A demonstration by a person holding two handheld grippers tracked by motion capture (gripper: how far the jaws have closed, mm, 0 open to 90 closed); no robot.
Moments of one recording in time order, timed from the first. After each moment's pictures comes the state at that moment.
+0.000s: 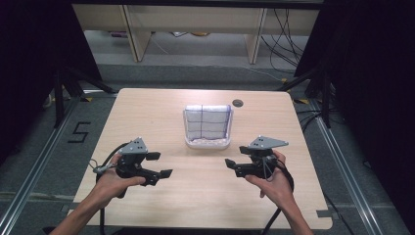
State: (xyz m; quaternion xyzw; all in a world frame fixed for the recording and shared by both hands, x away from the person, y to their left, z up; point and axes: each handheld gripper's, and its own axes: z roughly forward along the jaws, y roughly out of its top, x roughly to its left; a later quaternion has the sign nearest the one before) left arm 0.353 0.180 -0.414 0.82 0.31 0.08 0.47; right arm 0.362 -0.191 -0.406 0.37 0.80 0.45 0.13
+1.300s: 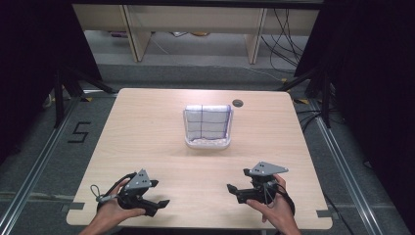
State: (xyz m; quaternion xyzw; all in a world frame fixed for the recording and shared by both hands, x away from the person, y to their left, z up) left arm 0.307 0.182 -0.481 0.86 0.29 0.08 0.41; right arm 0.319 -0.201 -0.459 0.39 0.81 0.43 0.10
